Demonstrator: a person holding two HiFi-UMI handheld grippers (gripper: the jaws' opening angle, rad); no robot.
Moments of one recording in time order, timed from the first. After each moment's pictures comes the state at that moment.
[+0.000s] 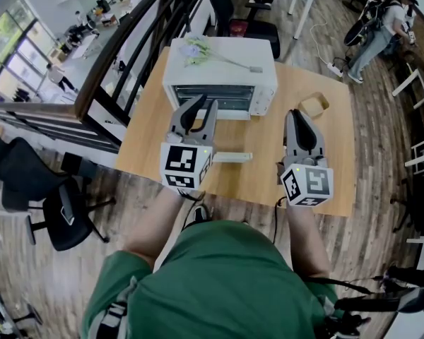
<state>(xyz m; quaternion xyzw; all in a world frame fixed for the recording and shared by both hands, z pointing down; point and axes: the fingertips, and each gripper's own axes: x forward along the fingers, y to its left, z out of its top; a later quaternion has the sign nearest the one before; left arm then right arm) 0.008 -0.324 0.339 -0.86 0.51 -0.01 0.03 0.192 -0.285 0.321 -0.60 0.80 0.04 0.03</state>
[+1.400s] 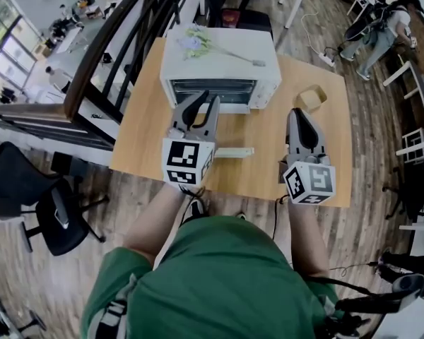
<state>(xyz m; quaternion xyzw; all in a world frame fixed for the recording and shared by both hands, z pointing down) -0.008 -0.343 0.361 -0.88 0.48 0.00 0.00 0.175 -0.294 0.337 -0.62 0.79 0.02 0.00</state>
